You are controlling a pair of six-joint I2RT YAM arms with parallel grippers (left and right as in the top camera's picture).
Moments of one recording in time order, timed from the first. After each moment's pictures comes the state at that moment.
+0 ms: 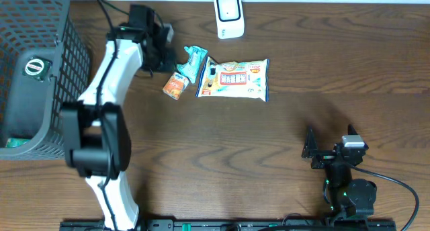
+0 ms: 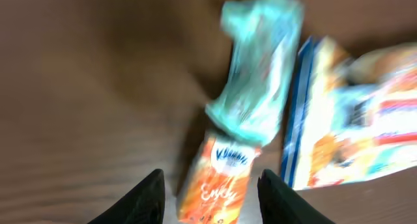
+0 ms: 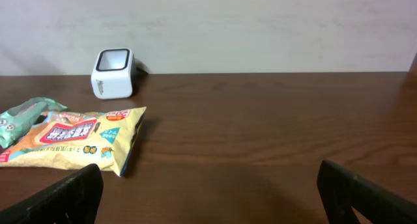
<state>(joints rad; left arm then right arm) -0.08 2.02 1.67 -0.83 0.24 0.03 0.03 0.01 0.01 -0.07 -0.01 0.04</state>
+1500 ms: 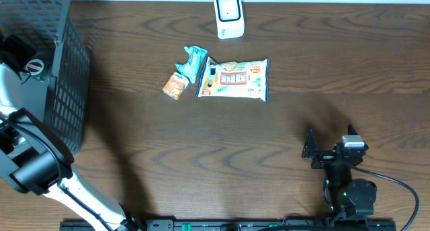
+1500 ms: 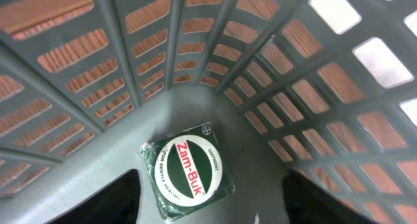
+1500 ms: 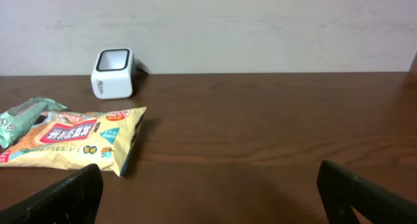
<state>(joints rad) 0.63 2.10 1.73 -0.41 0.07 -0.36 0.03 0.01 0.01 -0.07 -0.01 0.04</state>
